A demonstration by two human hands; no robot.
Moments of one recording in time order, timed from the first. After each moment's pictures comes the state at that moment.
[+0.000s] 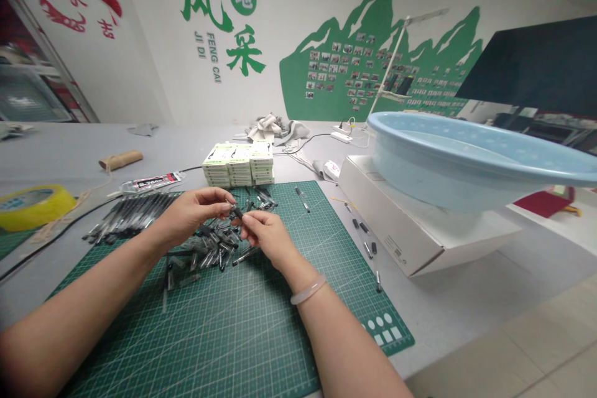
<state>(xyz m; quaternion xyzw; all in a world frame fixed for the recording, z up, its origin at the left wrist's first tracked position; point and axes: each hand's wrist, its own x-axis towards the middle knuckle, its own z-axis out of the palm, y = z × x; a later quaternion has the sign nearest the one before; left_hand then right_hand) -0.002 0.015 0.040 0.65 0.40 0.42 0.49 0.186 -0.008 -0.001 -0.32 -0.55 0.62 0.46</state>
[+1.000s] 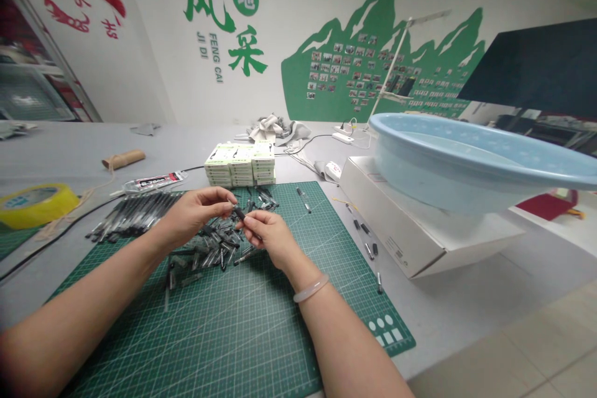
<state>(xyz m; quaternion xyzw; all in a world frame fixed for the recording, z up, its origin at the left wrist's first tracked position) 0.000 0.013 0.040 0.66 0.40 0.44 0.47 0.189 -0.008 -0.001 -0.29 -0.53 0.66 0.45</state>
